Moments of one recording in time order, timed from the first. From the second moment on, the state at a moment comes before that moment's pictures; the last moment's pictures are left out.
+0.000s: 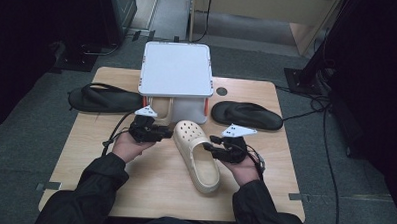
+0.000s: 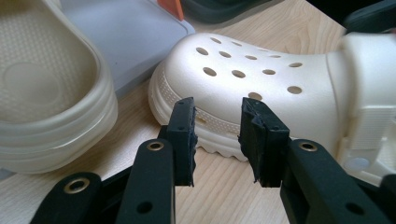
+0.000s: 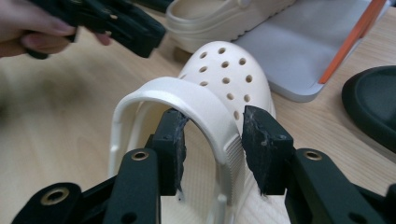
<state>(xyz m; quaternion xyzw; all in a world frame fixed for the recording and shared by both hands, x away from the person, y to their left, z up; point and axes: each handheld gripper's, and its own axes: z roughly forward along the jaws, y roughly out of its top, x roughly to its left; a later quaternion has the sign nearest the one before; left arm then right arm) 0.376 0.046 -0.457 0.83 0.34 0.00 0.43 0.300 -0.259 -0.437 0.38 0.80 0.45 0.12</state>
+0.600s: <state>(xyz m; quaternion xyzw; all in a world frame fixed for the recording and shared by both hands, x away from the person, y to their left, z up) 0.380 0.034 -0.467 0.84 0.33 0.00 0.42 0.299 -0.291 -0.440 0.40 0.79 0.45 0.13</state>
